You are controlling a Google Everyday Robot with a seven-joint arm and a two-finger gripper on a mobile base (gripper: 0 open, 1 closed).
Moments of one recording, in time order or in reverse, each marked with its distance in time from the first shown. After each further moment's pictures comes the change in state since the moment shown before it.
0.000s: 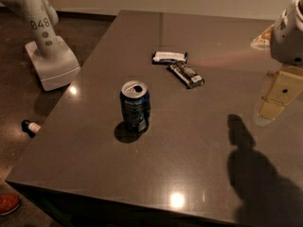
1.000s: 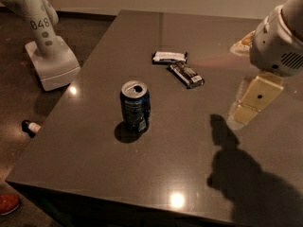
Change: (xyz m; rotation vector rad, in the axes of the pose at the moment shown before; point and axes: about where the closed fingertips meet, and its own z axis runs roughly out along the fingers) arm -0.039 0.014 0.014 -0.029 -0.144 0.012
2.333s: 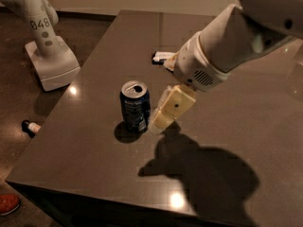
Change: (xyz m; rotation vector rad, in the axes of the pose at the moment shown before) arm -0.119 0.028 0.079 -0.128 -0.287 0.022
